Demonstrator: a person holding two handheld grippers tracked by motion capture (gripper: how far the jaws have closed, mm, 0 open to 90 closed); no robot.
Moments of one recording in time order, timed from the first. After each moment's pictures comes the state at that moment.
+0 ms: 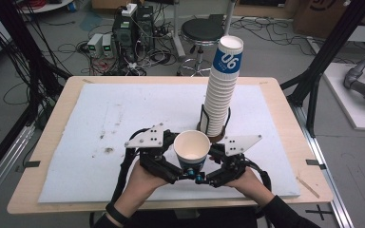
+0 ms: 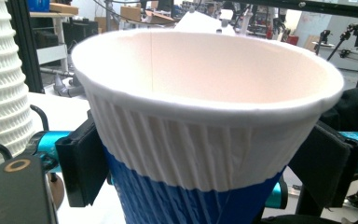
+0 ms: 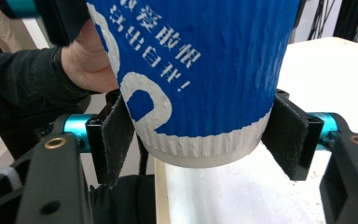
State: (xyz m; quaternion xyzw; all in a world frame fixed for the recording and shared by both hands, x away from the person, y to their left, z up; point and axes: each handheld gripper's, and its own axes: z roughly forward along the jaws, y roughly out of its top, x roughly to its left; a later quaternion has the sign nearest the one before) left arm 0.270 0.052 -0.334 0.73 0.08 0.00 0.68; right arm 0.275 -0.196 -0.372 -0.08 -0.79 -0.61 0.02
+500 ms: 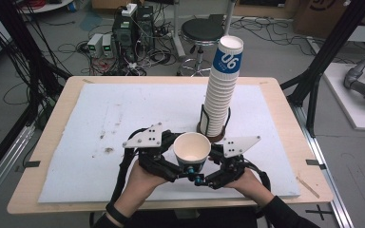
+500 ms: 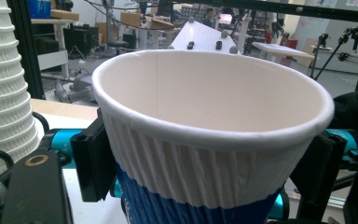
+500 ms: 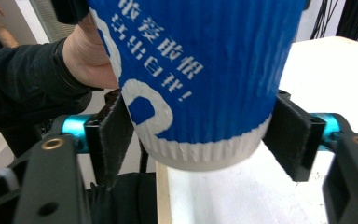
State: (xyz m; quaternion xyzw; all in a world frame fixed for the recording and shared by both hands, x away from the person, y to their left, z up) left arm 0.270 0.052 -0.334 0.73 0.07 0.00 0.68; right arm 0.272 -0.194 -0.372 -0.08 -0.79 -0.61 0.02
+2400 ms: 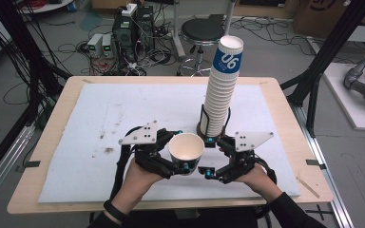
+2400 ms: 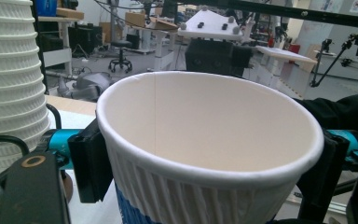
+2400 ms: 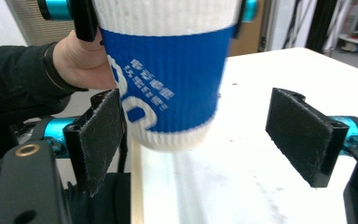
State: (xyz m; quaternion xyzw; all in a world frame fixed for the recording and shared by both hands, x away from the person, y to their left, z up) left arm 0.280 0.064 -0.340 0.72 0.08 0.00 0.68; right arm 0.284 -0.223 -0.363 -0.09 -0.79 -0.61 -0.03
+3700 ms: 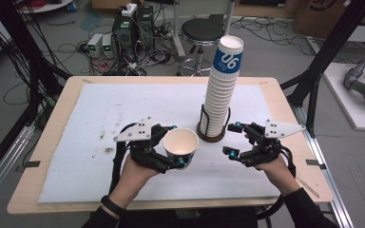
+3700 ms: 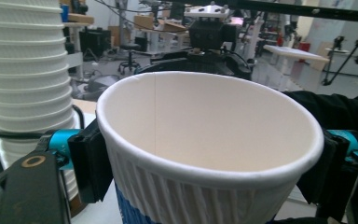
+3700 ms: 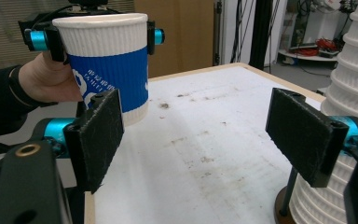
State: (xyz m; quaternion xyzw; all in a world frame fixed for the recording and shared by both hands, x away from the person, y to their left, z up) left arm 0.289 0.077 -0.341 0.72 0.09 0.02 0.69; right arm 0.302 -0.282 -0.351 -0.15 -0.76 -0.63 -0.09
